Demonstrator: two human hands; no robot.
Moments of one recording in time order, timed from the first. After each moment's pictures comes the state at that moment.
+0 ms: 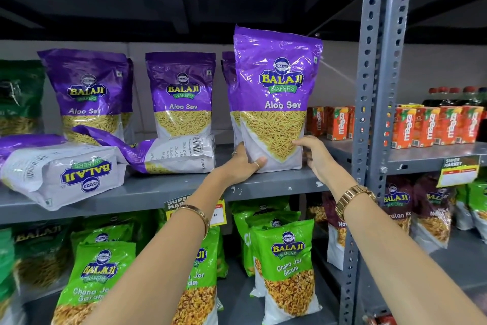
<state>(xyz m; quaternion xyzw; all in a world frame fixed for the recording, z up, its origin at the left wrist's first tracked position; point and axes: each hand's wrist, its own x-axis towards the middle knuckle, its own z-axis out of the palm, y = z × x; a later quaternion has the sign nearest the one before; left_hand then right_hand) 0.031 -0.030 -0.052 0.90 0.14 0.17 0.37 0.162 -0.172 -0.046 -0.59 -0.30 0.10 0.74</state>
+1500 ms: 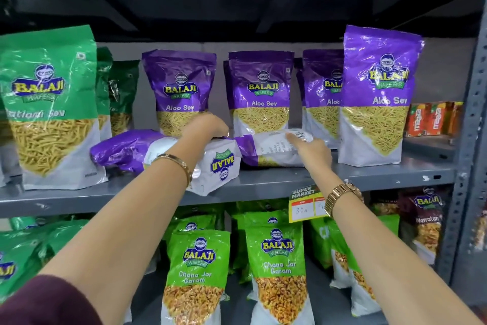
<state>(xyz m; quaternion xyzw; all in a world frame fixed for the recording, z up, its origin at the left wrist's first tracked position) -0.158 0.143 0.038 0.89 0.41 0.17 0.09 0.002 0.000 -0.047 -0.79 -0.18 -0.09 0.59</state>
